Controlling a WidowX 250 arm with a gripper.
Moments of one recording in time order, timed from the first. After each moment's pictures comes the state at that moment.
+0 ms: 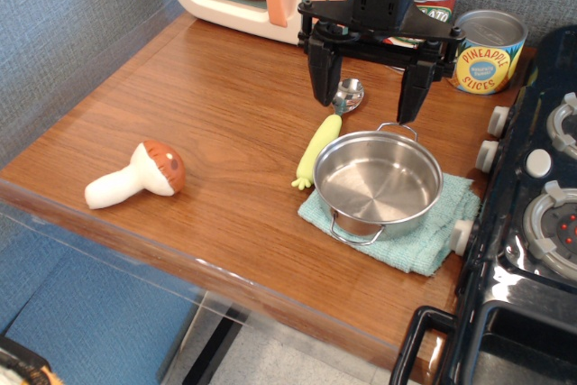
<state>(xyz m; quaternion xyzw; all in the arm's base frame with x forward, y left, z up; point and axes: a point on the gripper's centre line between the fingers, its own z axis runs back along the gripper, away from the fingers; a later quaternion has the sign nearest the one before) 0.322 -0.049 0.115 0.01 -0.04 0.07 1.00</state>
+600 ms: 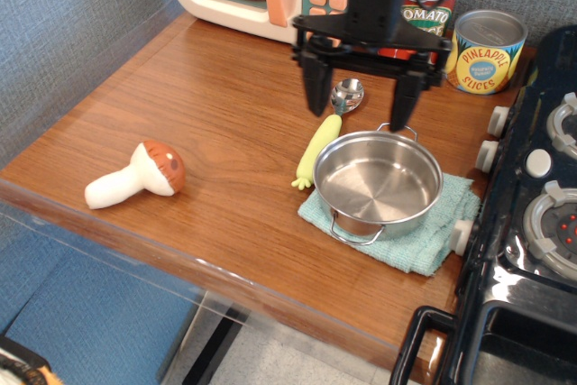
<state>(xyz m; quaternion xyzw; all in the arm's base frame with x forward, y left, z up) 0.324 -0.035 0.103 0.00 -0.03 0.10 0.99</state>
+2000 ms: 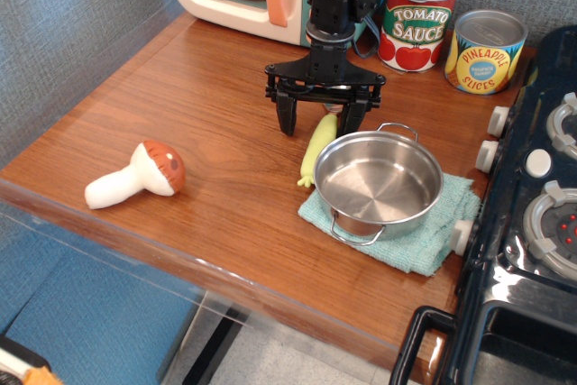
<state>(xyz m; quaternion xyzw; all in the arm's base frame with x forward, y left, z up) 0.386 0.025 0.012 0.05 -0.04 0.20 0.98</state>
